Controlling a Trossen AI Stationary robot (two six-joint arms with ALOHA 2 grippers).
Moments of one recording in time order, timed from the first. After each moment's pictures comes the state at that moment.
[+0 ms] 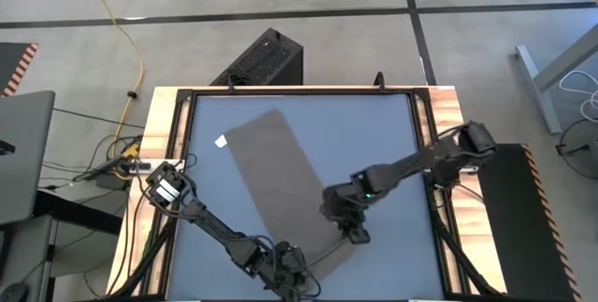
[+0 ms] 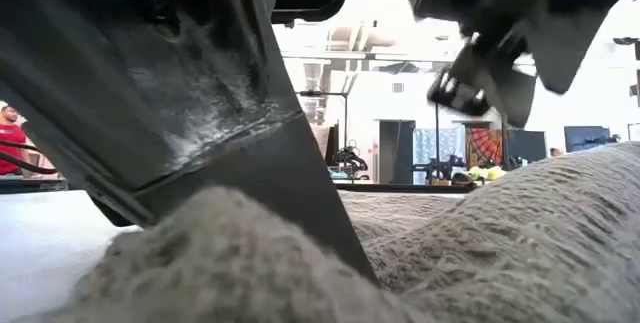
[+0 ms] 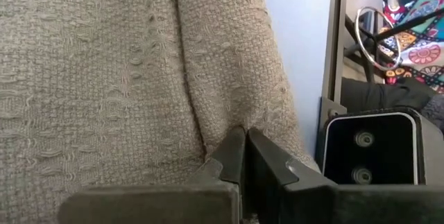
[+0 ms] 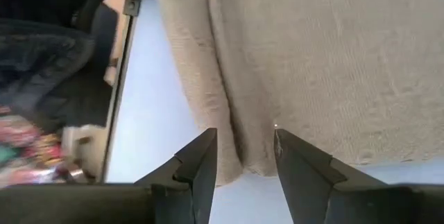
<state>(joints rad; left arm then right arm) -0.64 2.19 1.39 -0.08 -0.18 -0.99 0.32 1.64 1.07 -0.49 -0.41 0.23</state>
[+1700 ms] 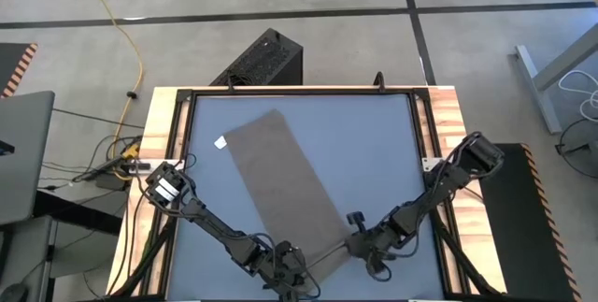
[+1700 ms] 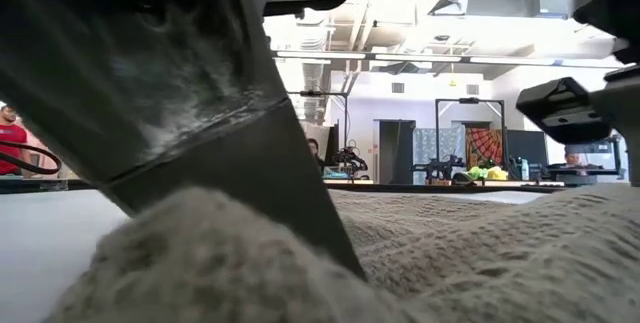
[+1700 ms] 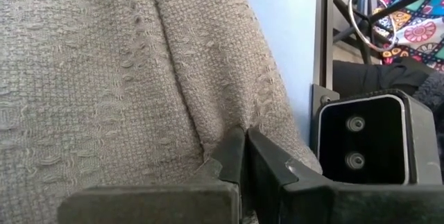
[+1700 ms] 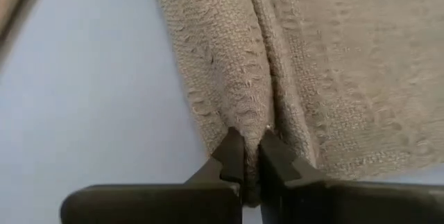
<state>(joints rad) -0.64 2.17 1.38 -0.04 -0.14 -0.90 0.70 1.72 0.83 -0.14 0.14 0.36</state>
